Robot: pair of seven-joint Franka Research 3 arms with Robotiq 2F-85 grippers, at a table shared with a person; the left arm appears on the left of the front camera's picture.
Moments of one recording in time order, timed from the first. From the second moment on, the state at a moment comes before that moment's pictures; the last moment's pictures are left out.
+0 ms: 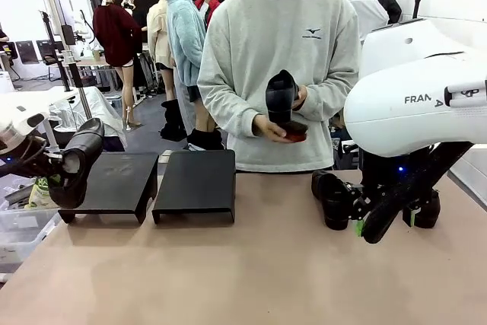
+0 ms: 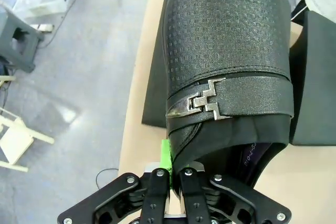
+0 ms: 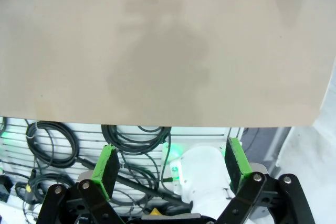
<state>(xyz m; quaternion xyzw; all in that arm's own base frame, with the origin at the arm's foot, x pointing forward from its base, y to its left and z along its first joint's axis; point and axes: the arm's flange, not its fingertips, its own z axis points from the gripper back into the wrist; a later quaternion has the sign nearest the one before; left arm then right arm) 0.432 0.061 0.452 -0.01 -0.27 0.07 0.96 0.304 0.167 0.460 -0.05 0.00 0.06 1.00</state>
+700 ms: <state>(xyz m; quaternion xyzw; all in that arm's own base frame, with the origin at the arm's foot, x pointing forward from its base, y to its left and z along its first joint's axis) 0.497 0.086 0.430 -0.06 -0.25 0.06 0.96 0.304 0.167 0.460 -0.05 0.00 0.06 1.00</state>
